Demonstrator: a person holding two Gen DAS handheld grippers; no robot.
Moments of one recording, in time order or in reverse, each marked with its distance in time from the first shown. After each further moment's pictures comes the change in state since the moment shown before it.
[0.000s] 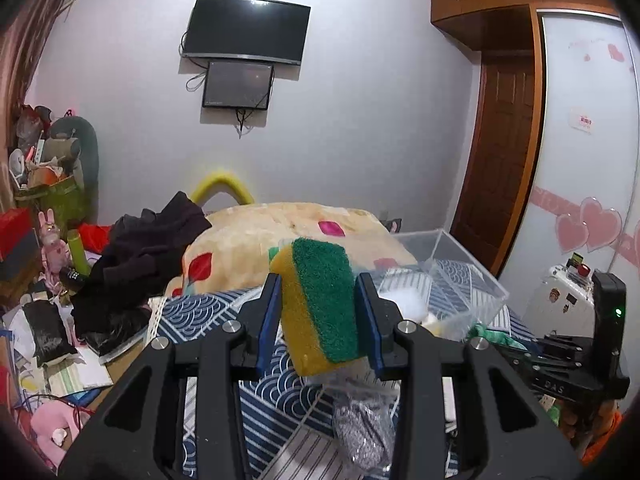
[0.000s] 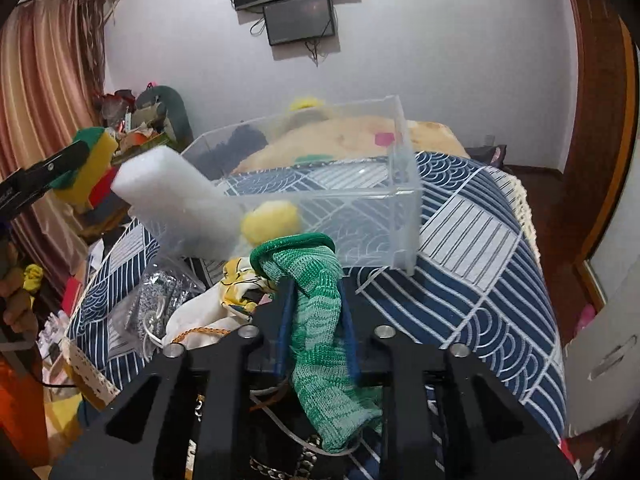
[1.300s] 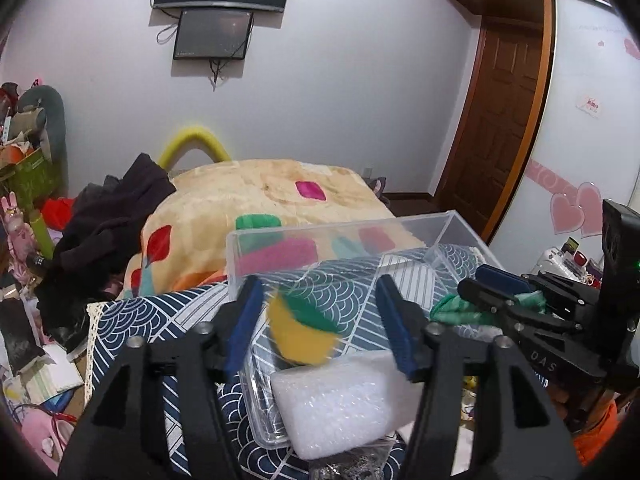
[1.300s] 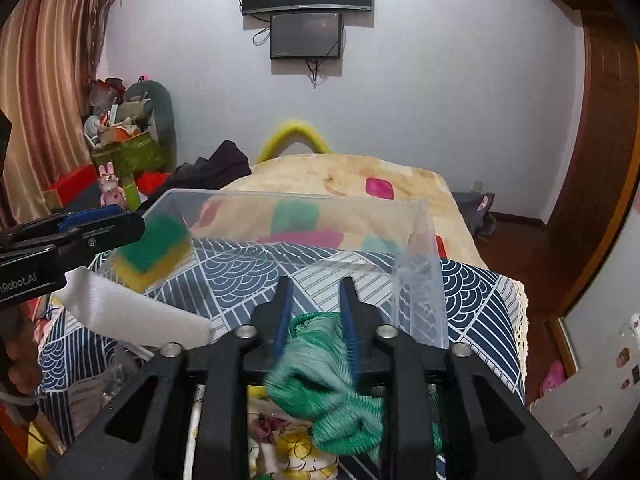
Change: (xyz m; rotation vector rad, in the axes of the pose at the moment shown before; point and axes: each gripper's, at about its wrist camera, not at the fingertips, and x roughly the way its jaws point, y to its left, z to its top) left arm 0.107 -0.007 0.023 -0.012 0.190 -0.078; right arm 0.043 0.023 0.081 -0.123 -0.047 -0.092
